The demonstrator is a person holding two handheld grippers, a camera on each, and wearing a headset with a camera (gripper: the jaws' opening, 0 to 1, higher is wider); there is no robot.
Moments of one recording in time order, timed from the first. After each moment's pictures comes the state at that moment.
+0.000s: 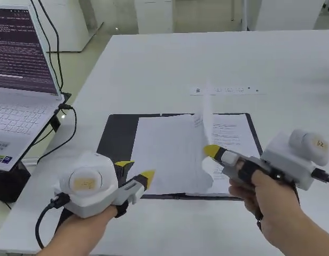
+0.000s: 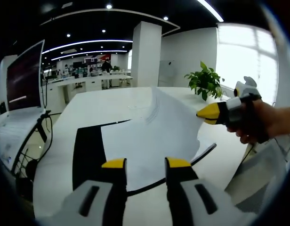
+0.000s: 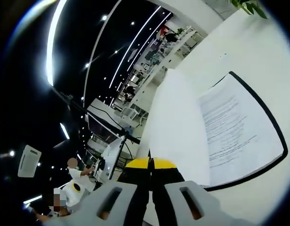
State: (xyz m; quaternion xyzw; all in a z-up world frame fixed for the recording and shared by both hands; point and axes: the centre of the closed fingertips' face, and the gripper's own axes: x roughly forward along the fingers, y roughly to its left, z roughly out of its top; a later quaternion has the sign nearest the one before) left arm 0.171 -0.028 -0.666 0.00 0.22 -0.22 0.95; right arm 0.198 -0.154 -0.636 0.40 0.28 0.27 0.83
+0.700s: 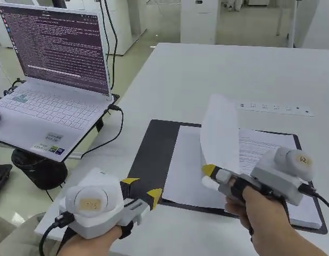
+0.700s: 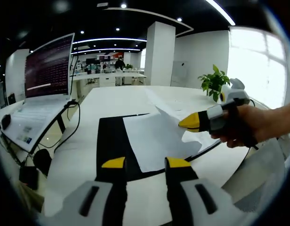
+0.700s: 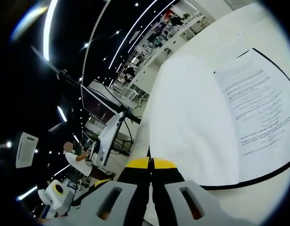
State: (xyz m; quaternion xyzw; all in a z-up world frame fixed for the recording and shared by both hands) left arm 0.138 0.039 -0.670 -0.02 0.22 -0.16 0.96; right arm 0.212 -0.059 -0.688 0.35 0.35 0.30 0.81
